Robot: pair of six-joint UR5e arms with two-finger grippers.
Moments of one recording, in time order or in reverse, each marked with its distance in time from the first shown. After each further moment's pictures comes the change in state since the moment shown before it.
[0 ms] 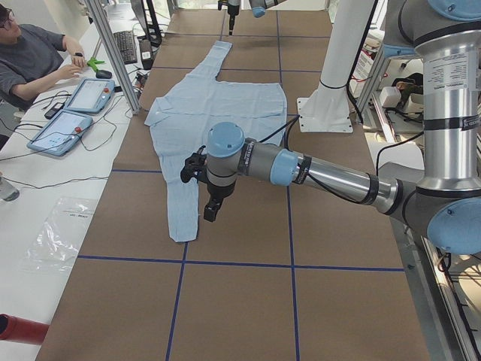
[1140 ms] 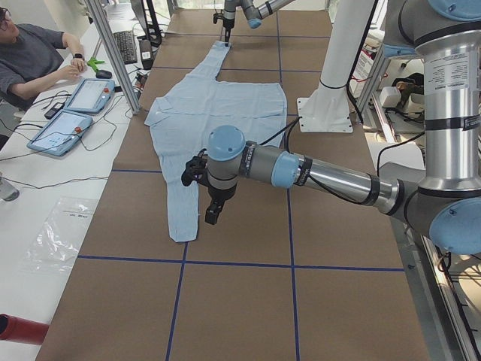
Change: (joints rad) left arm -0.001 0.010 0.007 -0.001 0.001 0.001; right arm -0.064 0.097 -0.147 0.057 -0.033 0.054
